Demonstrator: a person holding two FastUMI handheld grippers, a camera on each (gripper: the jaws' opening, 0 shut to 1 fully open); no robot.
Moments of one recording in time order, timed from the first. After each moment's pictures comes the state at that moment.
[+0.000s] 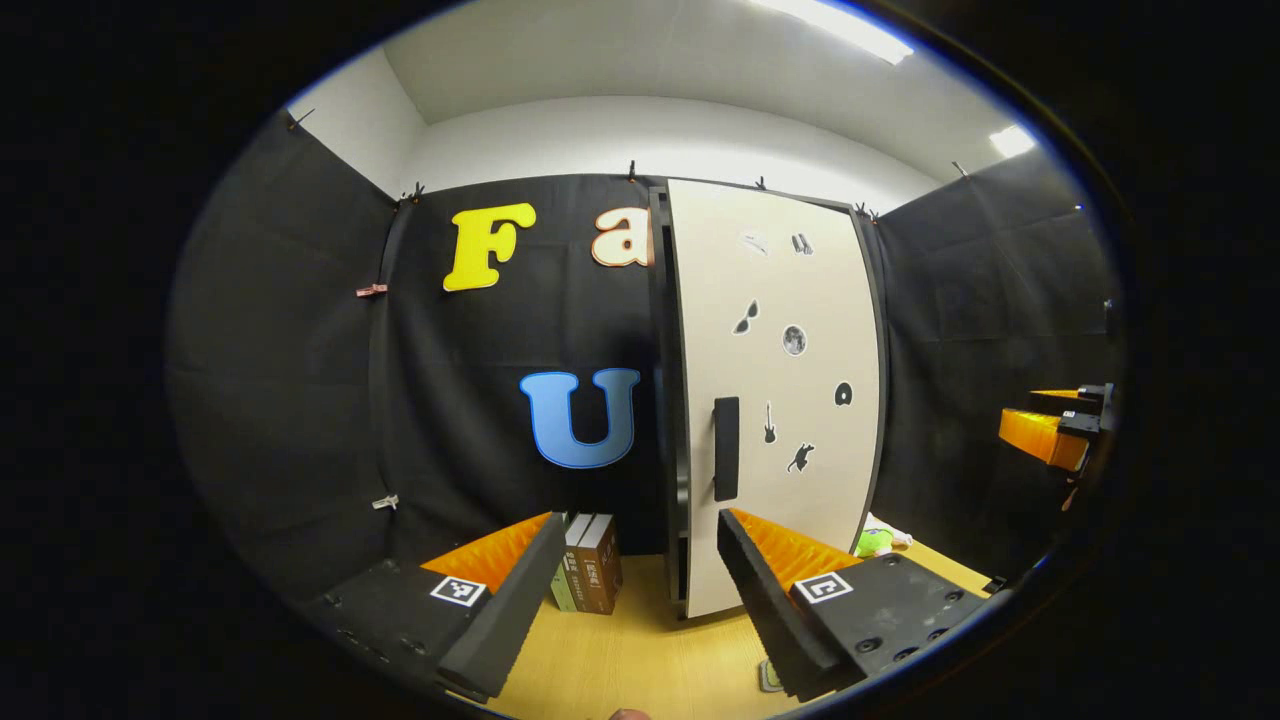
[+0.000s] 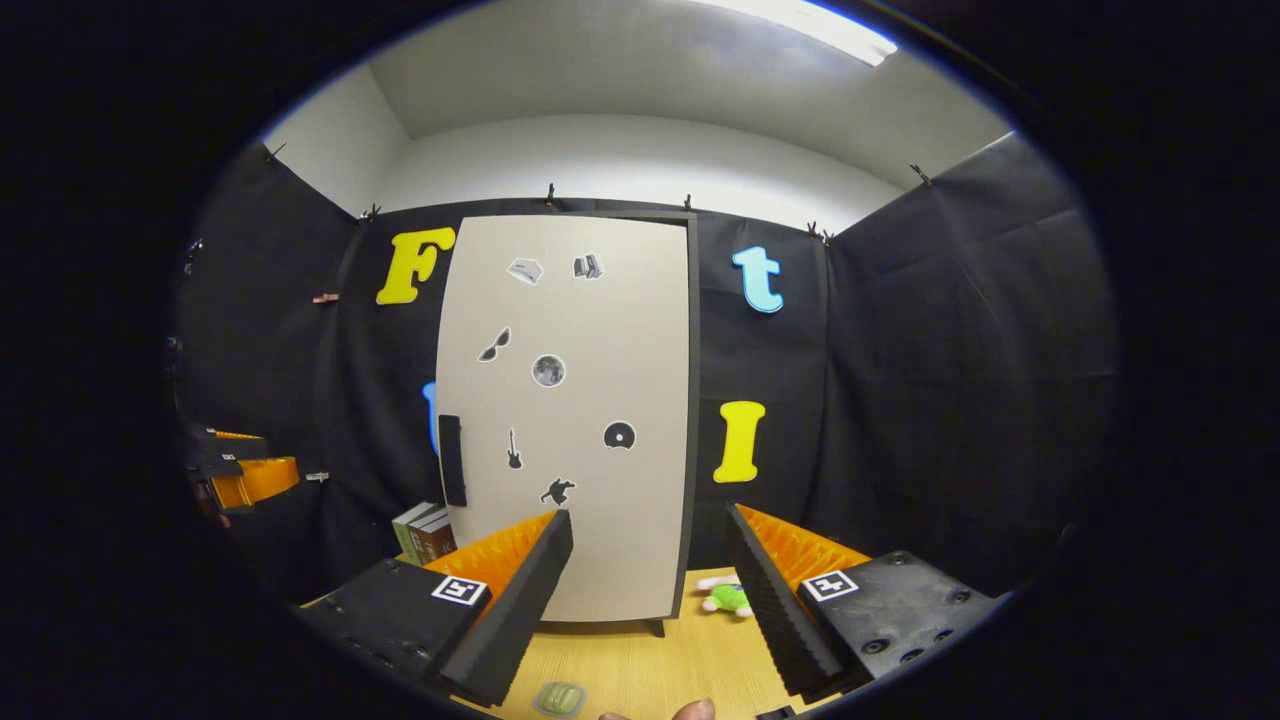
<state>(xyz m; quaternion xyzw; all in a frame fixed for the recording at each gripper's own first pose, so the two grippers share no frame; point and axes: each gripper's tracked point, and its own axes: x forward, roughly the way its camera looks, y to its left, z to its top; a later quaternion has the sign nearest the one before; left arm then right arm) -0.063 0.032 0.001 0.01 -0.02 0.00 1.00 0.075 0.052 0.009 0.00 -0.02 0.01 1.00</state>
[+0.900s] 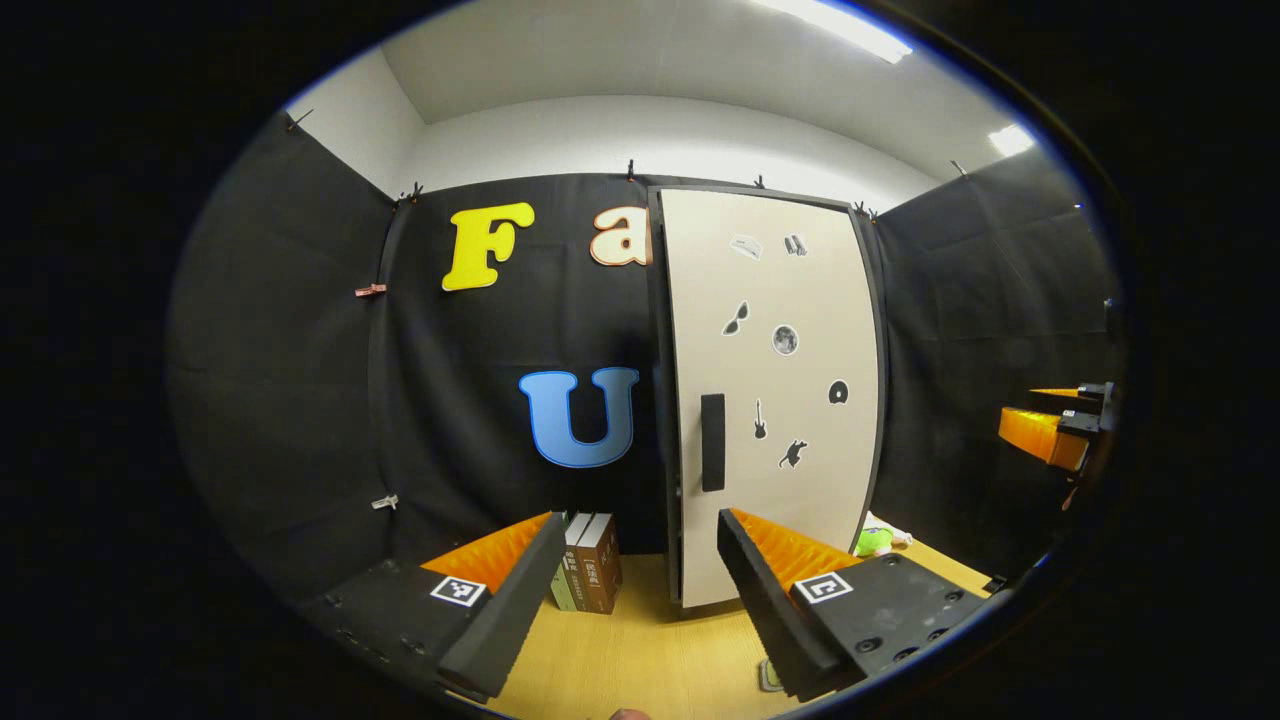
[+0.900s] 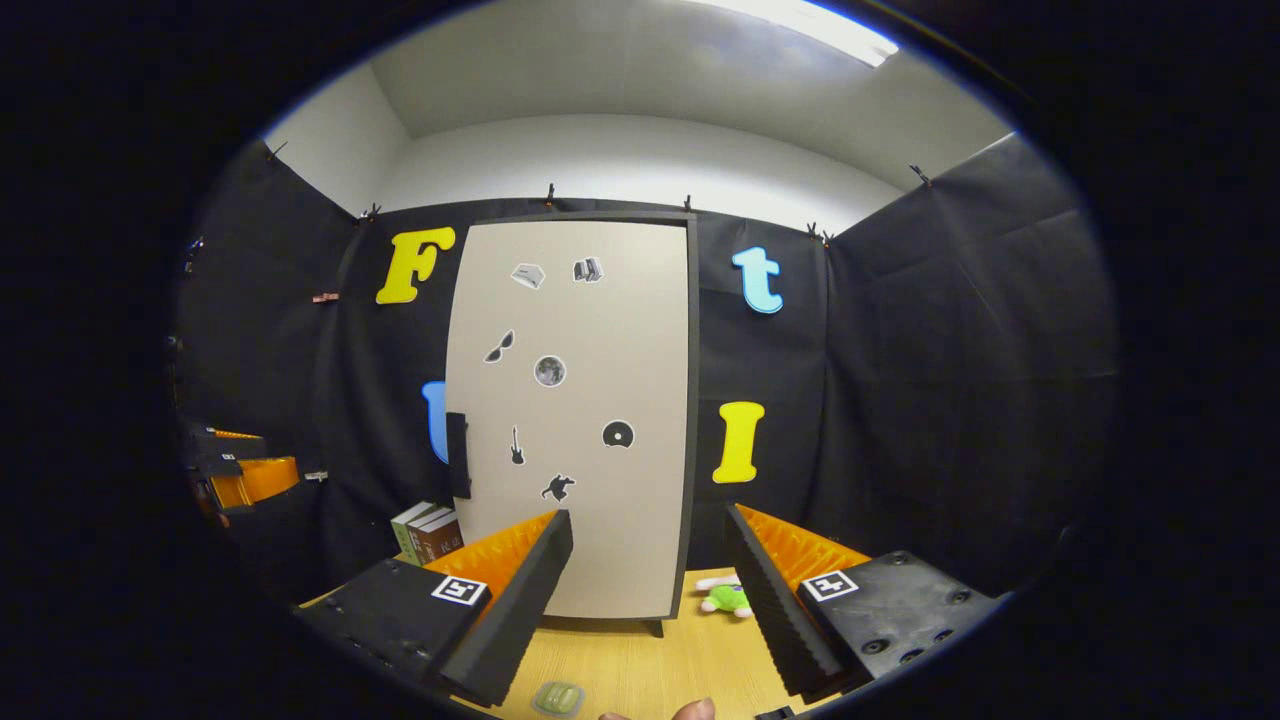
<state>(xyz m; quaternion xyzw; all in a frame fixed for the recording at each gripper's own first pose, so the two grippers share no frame) -0.063 0.031 0.000 0.01 -0.02 0.00 1.00 0.073 0.056 0.007 0.00 -0.02 0.00 1.00</state>
